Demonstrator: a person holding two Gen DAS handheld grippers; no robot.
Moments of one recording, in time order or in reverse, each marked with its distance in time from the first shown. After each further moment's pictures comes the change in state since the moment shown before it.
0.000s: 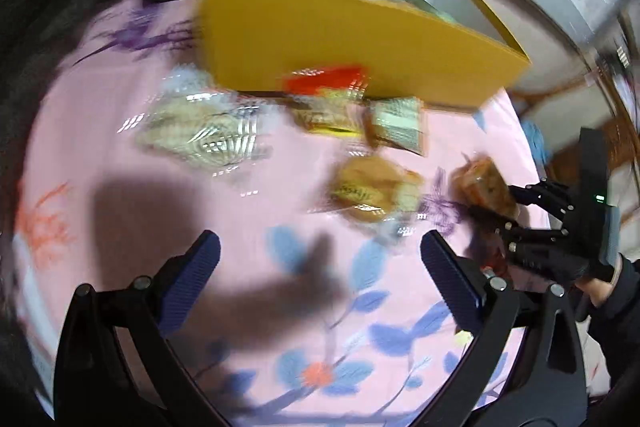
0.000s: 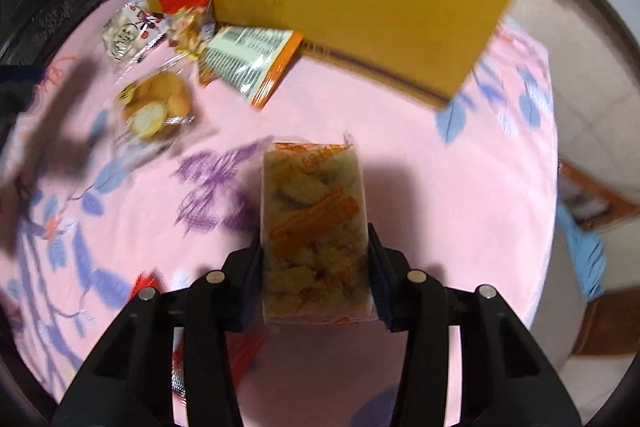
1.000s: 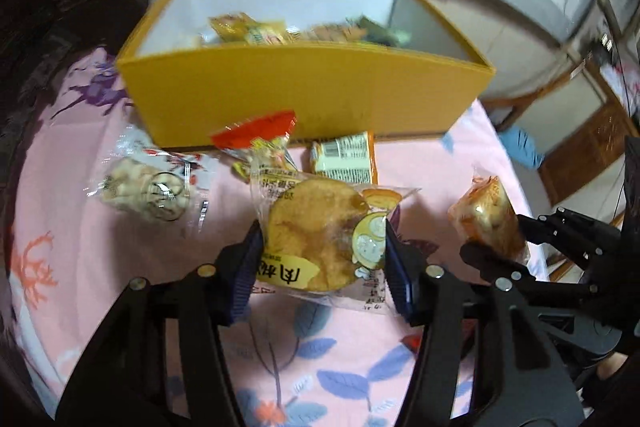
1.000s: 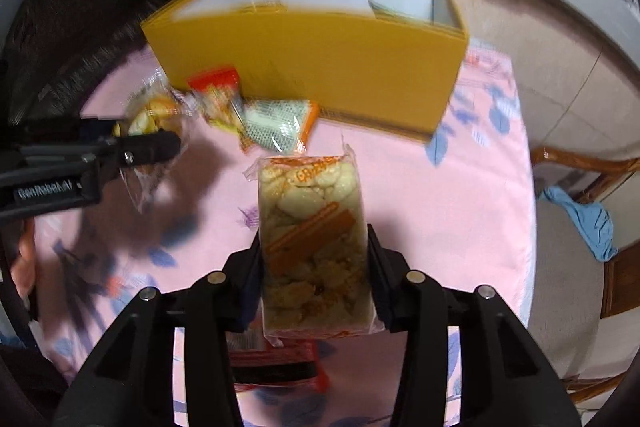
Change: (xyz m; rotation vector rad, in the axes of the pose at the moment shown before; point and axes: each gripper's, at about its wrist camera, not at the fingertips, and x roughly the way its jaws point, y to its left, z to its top) left arm -0.017 -0.039 0.009 0.011 -0.119 0.005; right arm -0.064 0.016 0.008 0.140 -0.181 -0.002
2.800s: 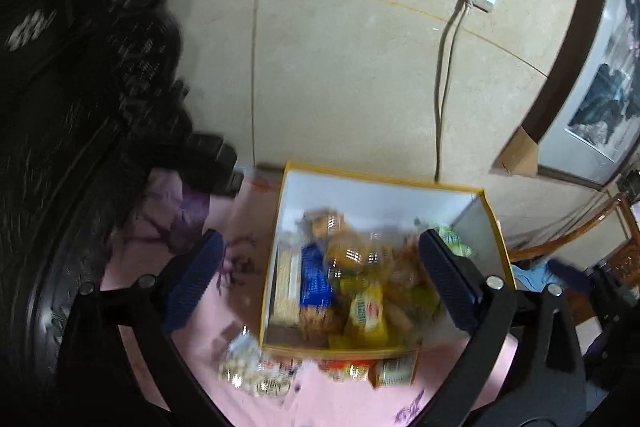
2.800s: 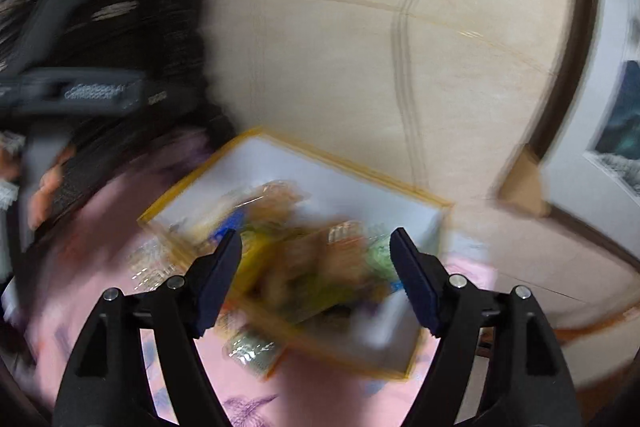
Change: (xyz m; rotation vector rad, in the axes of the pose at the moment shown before) left arm -0.072 0.088 0.179 -0.175 -0.255 0.132; right arm -0.046 0.010 0.159 -0.273 -0.240 0.085
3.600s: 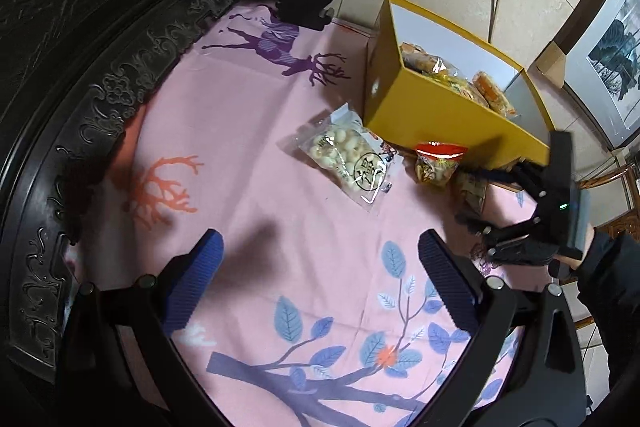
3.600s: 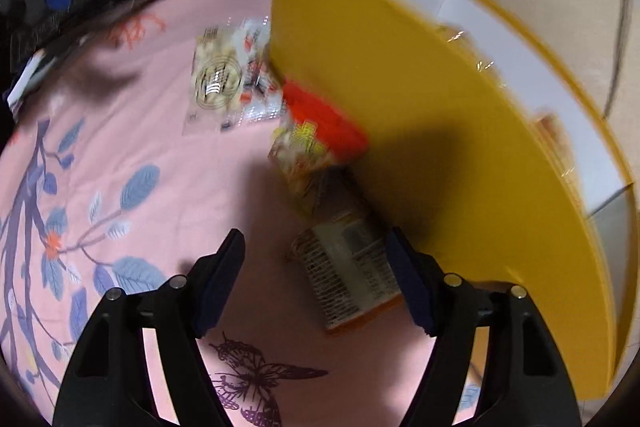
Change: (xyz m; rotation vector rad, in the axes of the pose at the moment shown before) left arm -0.054 0.098 -0.188 -0.149 0.231 0.050; right arm 0.134 0.061 -0.116 -0.418 0.324 0.213
